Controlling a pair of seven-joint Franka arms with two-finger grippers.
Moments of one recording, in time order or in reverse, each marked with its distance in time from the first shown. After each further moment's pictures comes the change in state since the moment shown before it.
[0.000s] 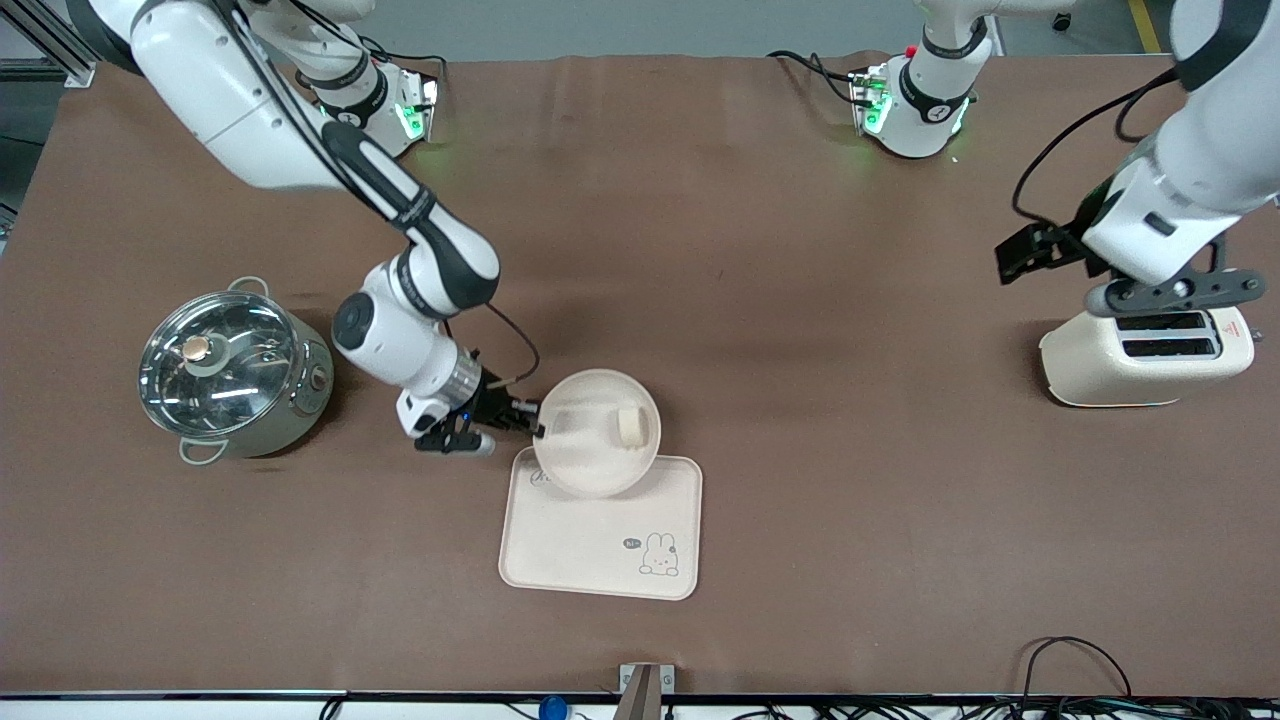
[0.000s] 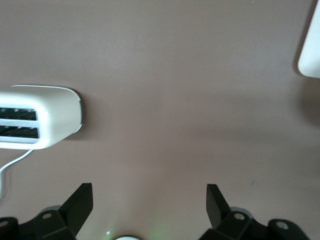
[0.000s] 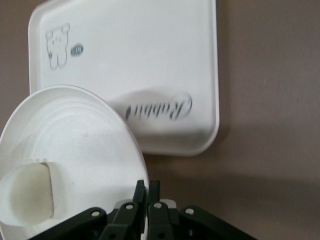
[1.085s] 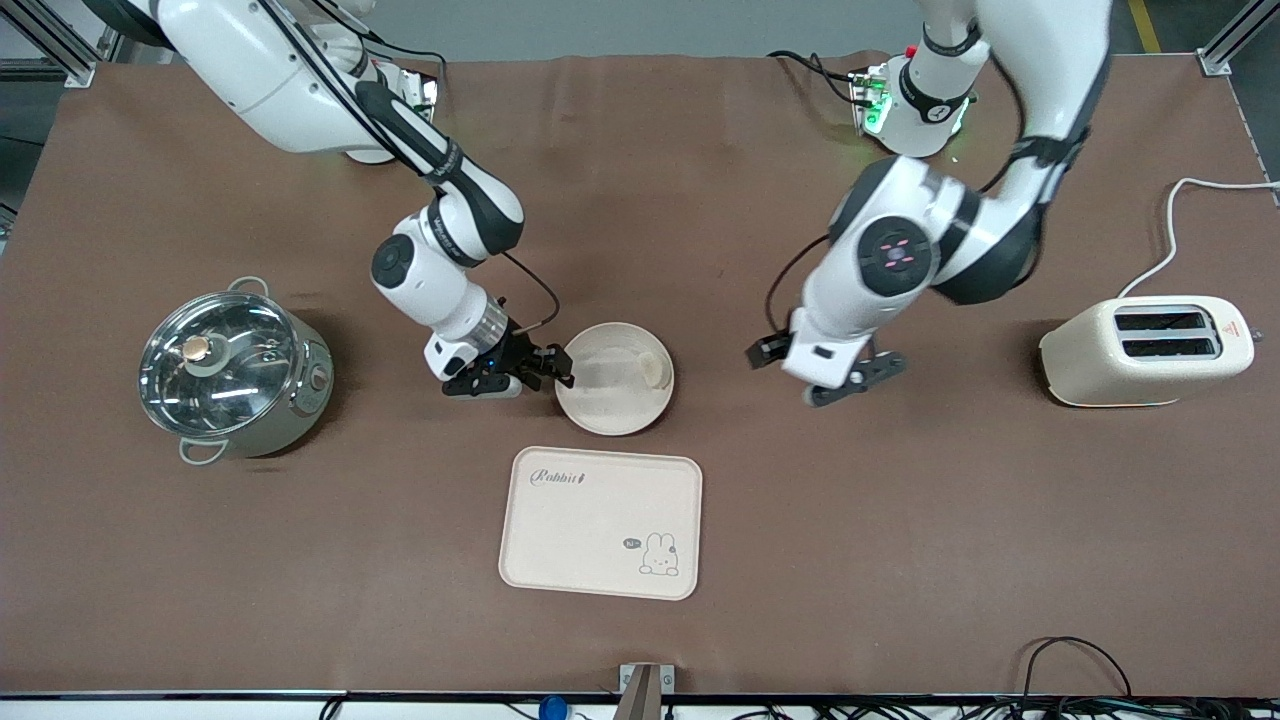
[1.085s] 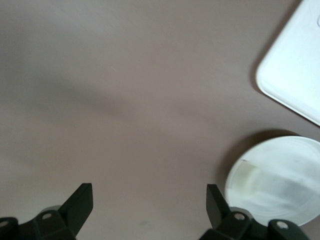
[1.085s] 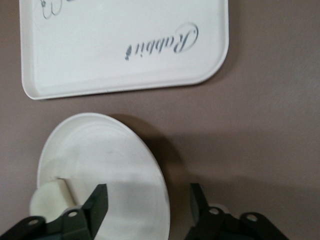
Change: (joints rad) left arm -0.162 0.365 -0.226 -0.120 -0.001 0.472 -0.731; right arm 0.020 -0.086 0.012 -0.100 0.000 -0.011 0.063
